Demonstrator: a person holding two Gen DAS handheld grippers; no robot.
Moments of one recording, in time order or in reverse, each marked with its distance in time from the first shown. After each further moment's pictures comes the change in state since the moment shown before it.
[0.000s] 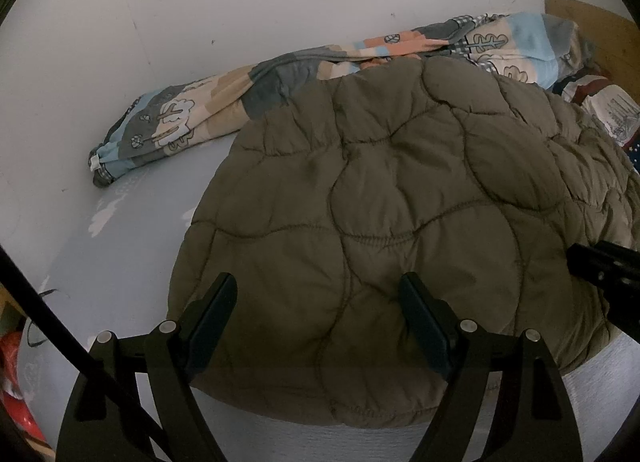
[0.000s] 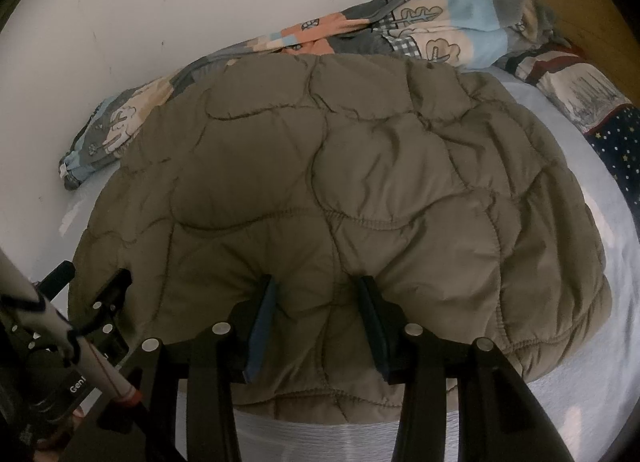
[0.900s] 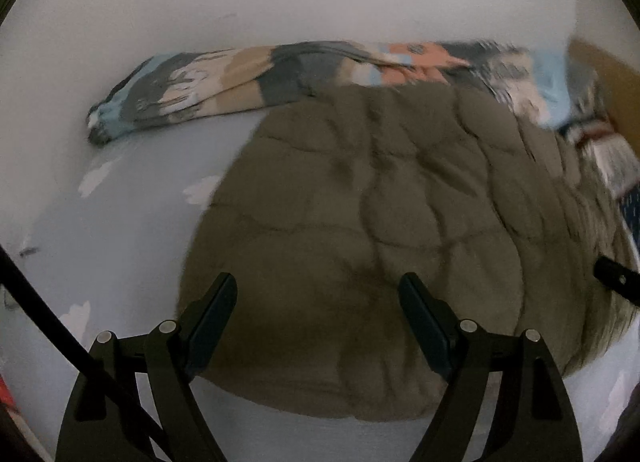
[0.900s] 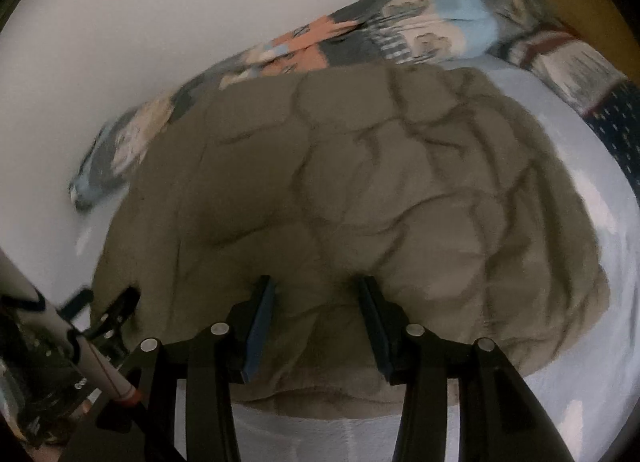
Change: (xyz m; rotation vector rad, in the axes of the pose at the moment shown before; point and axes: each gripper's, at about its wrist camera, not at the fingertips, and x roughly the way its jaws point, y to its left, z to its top) left arm -0.003 0.047 0.008 -0.189 0.042 -0.071; right arm -0.018 -0.027 0.011 0.114 -0.022 0.051
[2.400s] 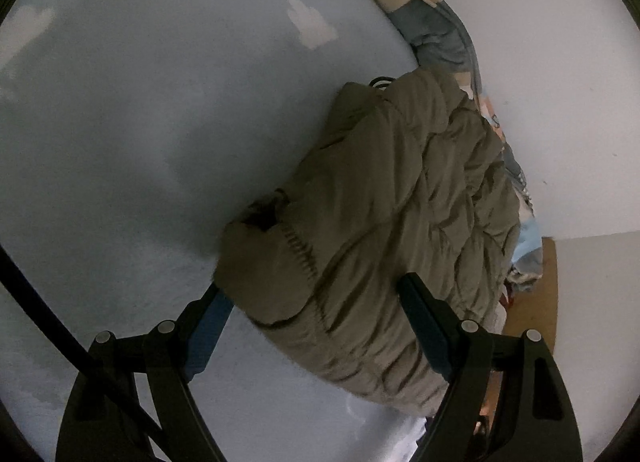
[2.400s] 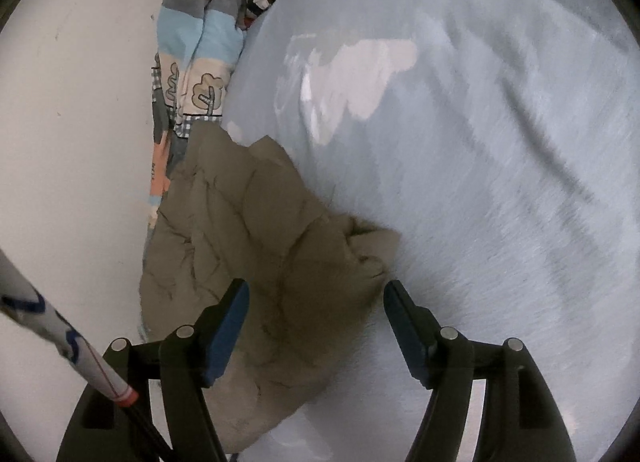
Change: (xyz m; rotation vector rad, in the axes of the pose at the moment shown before) left arm 0.062 0.141 -0.051 -0.856 0.383 -0.461; right arm -0.058 -0.228 -0.018 0.877 -0.006 0.165
